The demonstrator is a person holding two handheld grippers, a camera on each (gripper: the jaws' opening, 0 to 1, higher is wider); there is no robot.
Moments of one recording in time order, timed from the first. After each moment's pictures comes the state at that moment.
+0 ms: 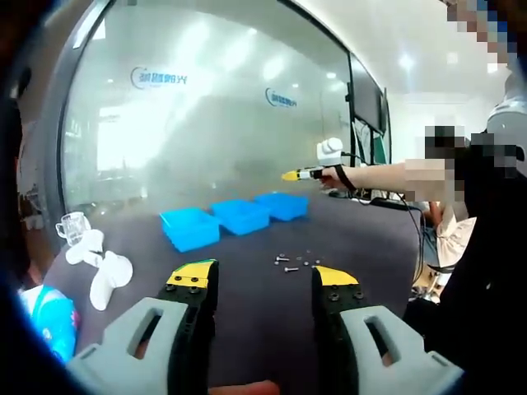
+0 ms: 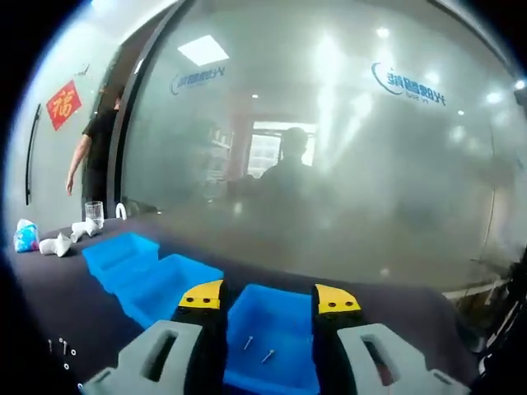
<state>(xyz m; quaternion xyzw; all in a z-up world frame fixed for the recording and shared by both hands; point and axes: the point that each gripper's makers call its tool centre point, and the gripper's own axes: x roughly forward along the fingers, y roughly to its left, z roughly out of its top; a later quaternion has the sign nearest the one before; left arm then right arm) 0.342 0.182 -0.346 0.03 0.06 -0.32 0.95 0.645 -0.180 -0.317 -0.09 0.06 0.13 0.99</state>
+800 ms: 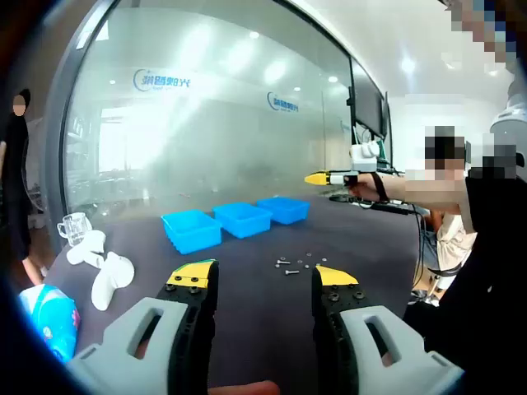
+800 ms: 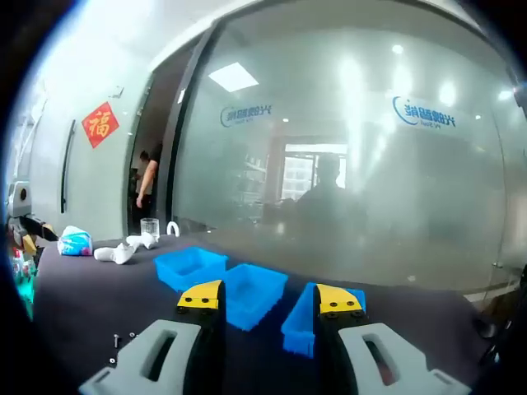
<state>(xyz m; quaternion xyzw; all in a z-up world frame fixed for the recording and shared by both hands) 0.339 0.185 -0.342 0.02 0.05 -0.32 0.95 0.506 -0.125 -0.298 -0.07 -0.01 0.24 0.97</state>
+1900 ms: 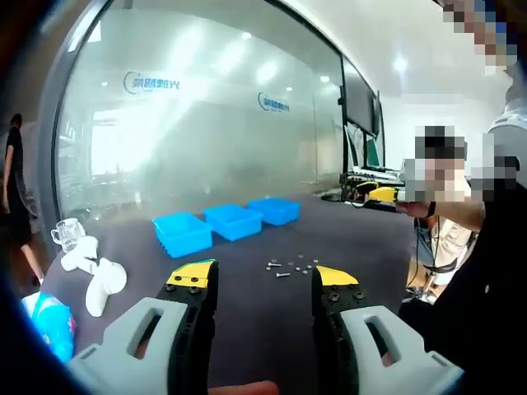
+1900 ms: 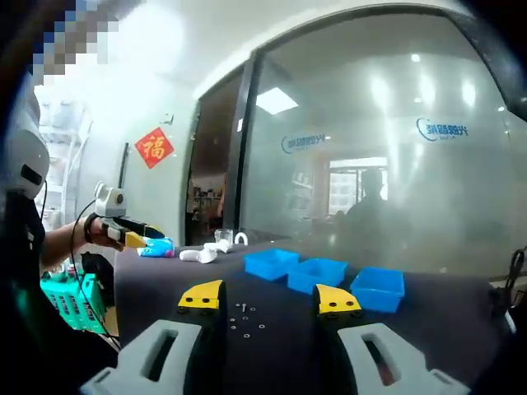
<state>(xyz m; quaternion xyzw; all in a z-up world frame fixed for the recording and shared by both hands) 0.336 0.171 -0.339 0.03 0.05 -0.34 0.94 0.361 -0.131 -0.324 -0.04 -0.03 0.35 0.94</state>
